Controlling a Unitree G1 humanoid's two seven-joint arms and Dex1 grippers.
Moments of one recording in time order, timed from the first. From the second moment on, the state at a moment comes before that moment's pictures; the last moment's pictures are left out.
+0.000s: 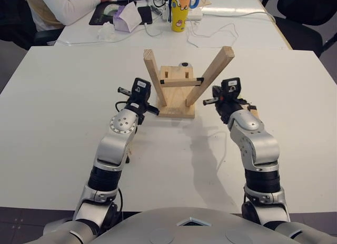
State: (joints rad) left arm -0.25 0.12 -0.18 -0.23 0.06 0.66 -0.09; right arm -0.24 -0.22 -0.02 -0.27 0.10 0.71 0.04
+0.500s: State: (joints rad) left arm -0.23 0.10 -0.17 -0.16 0.06 0.62 -0.07; right arm -0.87 -0.19 -0.28 -0.20 0.40 0.57 0.02
